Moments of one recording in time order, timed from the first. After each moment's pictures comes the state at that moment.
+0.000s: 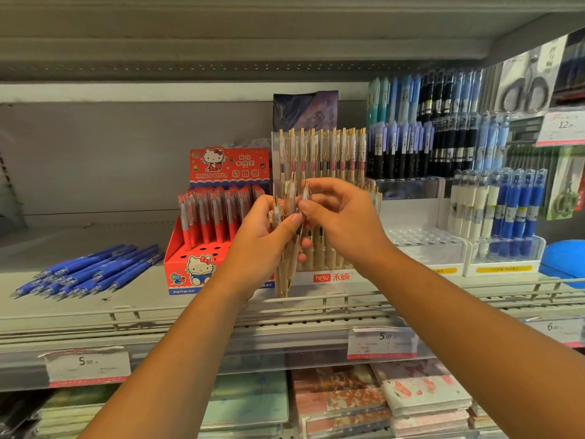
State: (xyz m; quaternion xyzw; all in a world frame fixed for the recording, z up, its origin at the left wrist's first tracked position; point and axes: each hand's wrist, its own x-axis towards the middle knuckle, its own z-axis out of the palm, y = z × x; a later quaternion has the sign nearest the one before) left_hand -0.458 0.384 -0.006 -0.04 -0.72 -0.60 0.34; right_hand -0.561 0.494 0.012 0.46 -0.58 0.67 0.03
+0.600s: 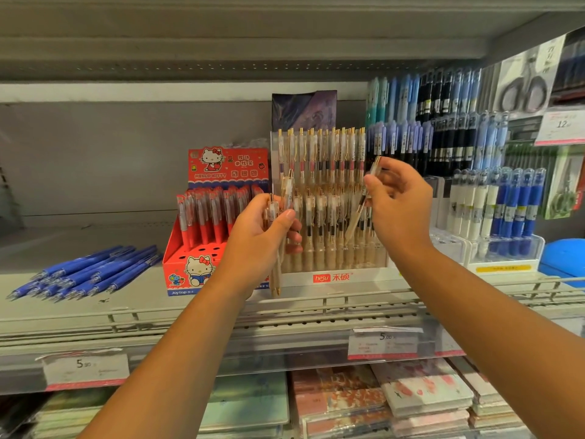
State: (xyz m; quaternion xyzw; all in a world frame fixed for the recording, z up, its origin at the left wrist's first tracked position) left_hand -0.461 0.379 -0.007 -0.01 -0.74 -0.55 0.39; right_hand -0.609 0.521 0.014 0.32 -0.59 0.69 0.28
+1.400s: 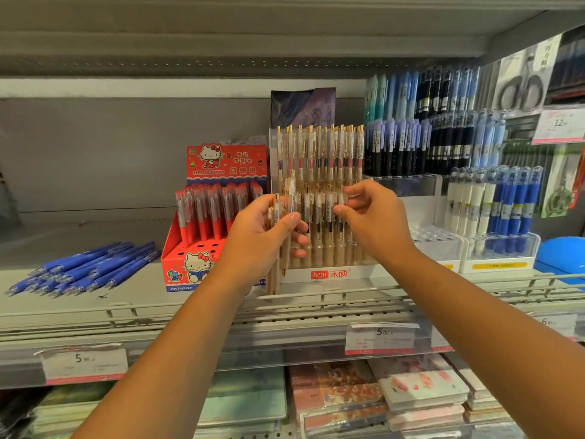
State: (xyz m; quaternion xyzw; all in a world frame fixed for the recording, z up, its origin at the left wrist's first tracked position) left_hand -0.457 0.384 -0.005 -0.02 -0.73 -0.59 0.35; right_hand -0.607 0.513 -0.002 0.36 -0.73 0.54 0.24
